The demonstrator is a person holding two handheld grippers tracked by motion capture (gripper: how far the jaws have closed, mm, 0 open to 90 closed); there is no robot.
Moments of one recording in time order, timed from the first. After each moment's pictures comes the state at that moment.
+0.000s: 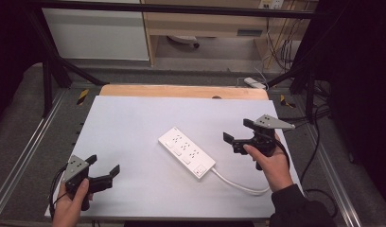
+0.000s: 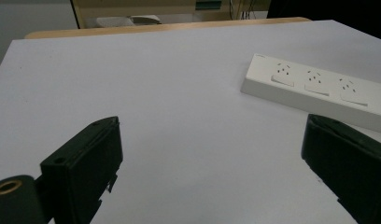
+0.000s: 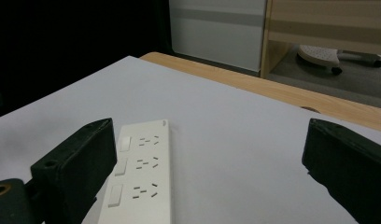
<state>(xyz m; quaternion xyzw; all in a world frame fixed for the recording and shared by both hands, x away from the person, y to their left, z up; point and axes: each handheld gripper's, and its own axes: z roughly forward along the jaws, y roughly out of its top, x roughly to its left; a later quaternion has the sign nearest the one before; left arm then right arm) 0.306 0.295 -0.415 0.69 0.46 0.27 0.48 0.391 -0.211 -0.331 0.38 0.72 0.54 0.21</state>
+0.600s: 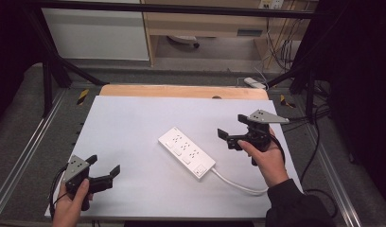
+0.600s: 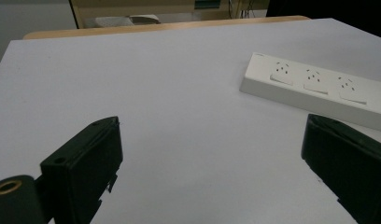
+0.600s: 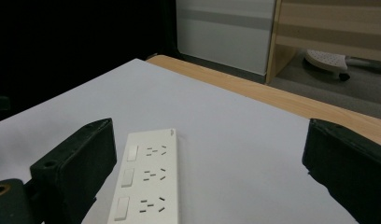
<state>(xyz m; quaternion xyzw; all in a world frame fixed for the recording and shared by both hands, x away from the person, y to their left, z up) 0.306 0.294 -0.415 0.70 0.46 0.27 0.48 0.399 -0.196 -0.320 0.37 0.73 0.54 0.21</state>
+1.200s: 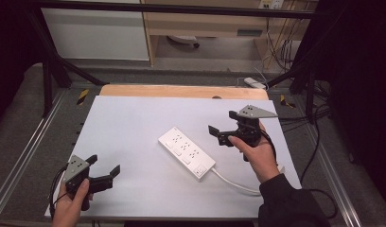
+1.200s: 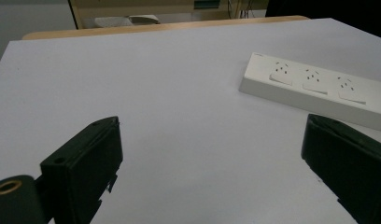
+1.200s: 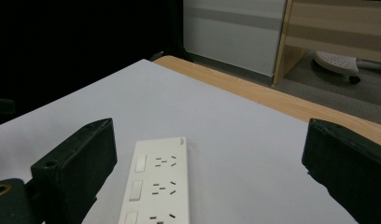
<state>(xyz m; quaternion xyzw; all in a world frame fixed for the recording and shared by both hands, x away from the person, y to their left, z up) 0.306 0.294 -0.415 0.70 0.46 0.27 0.48 0.410 -0.172 -0.315 0.35 0.74 0.54 0.20</state>
